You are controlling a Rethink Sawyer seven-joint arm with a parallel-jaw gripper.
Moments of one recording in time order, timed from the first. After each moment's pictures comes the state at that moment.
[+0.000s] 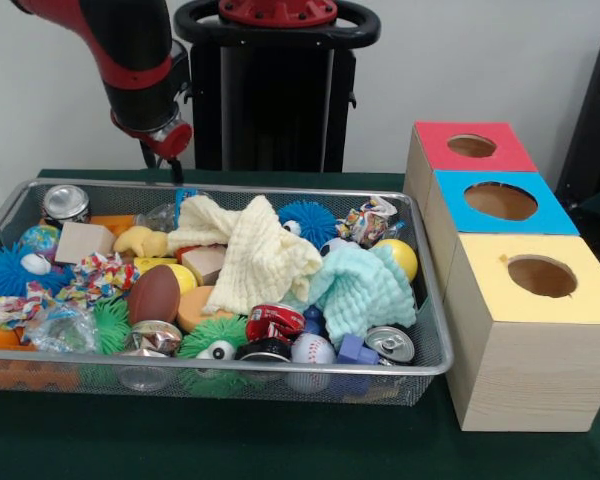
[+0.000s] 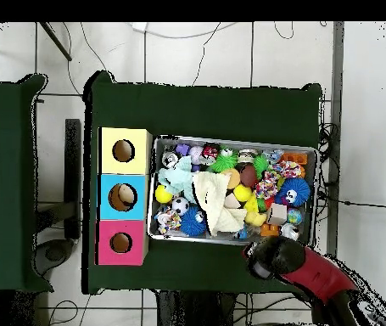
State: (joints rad) arm -0.61 -0.49 -0.15 1.86 -0.12 0.51 1.87
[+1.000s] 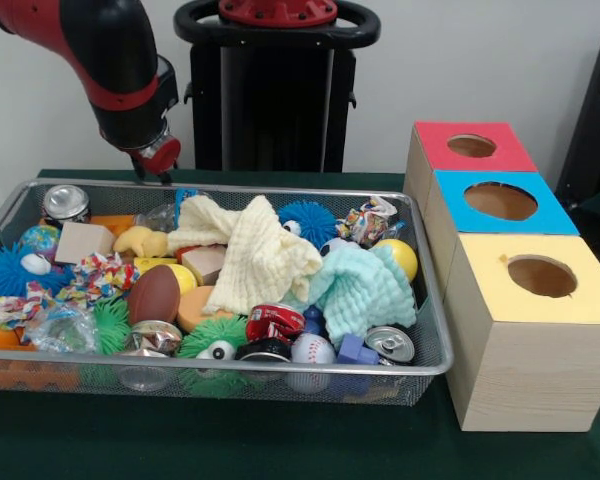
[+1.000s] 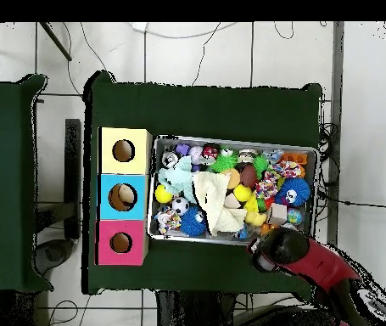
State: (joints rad) arm -0.60 -0.43 -0.17 1.78 -0.12 0.58 1.87
